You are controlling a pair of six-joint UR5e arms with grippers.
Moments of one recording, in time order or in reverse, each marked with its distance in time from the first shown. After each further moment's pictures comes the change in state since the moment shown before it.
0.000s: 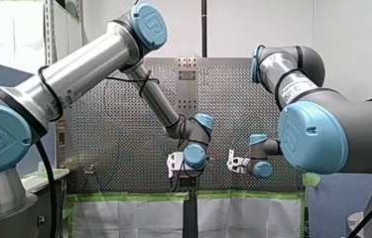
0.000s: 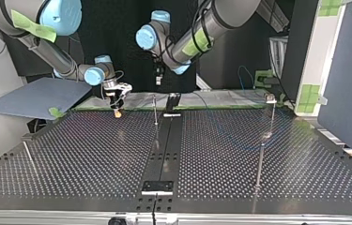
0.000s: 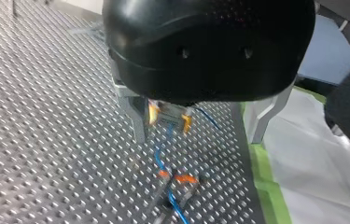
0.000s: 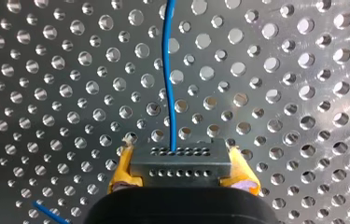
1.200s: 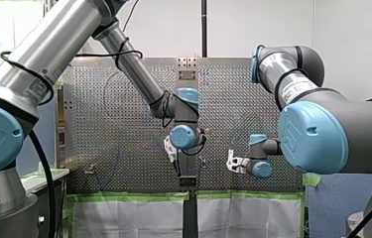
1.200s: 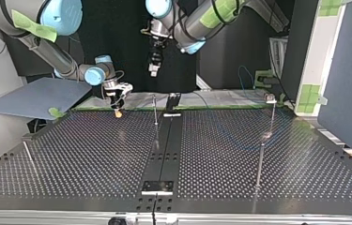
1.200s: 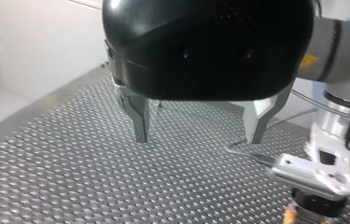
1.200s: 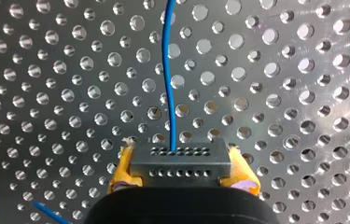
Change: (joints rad) left arm -0.054 0.305 -0.305 0.306 0.050 -0.107; right arm 0.004 0.000 0.001 0.001 0.000 0.000
